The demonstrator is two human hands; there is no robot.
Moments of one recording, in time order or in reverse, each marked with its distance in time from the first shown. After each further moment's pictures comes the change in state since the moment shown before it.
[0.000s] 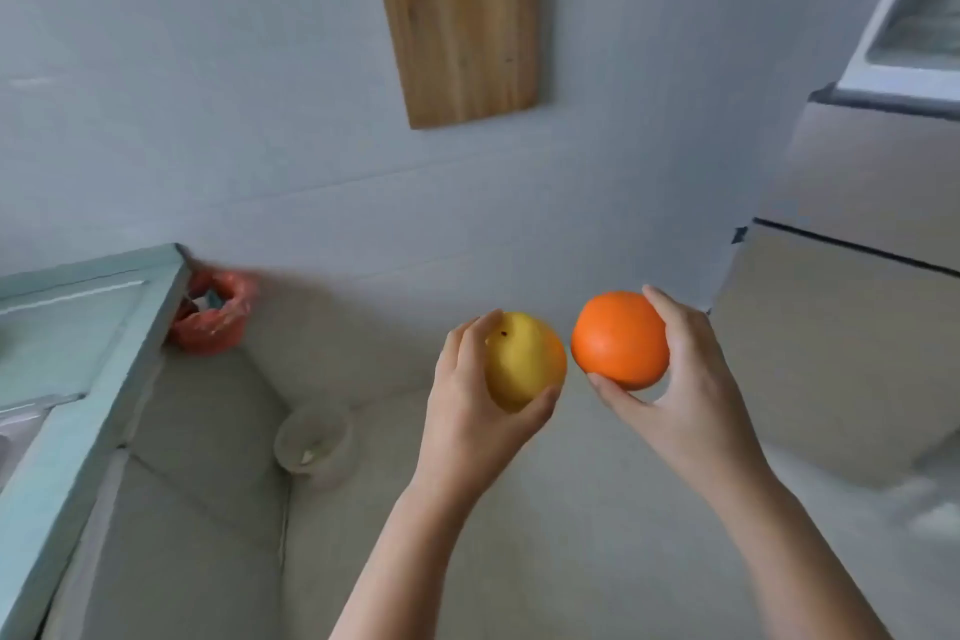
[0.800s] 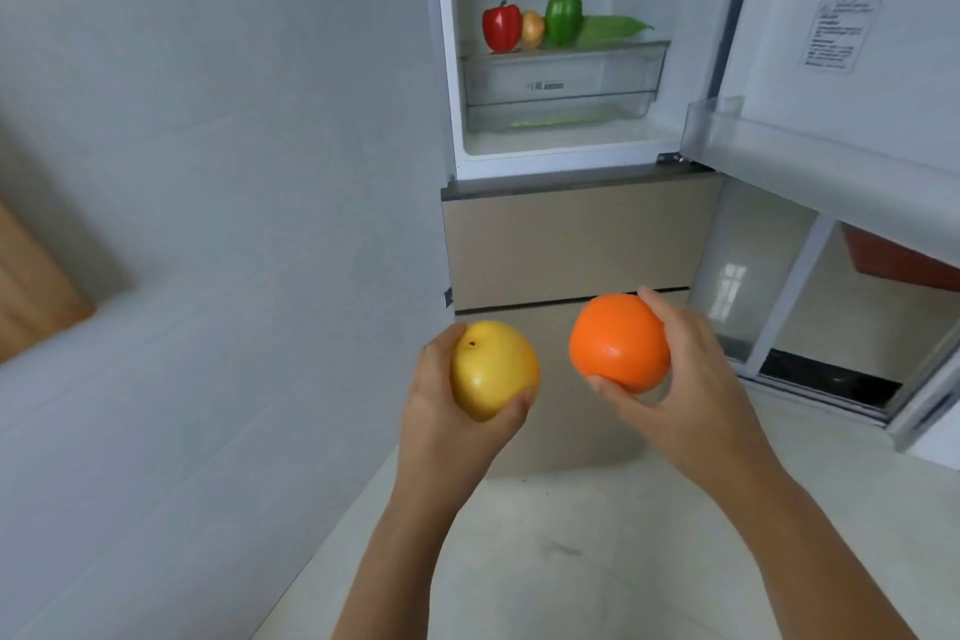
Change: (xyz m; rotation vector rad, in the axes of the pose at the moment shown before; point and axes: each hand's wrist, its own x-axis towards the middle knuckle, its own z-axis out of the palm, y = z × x) left_hand 0.268 0.114 0.285 -0.419 -0.535 0.292; right_hand 0.161 0.207 -0.137 -0.379 0.413 0.495
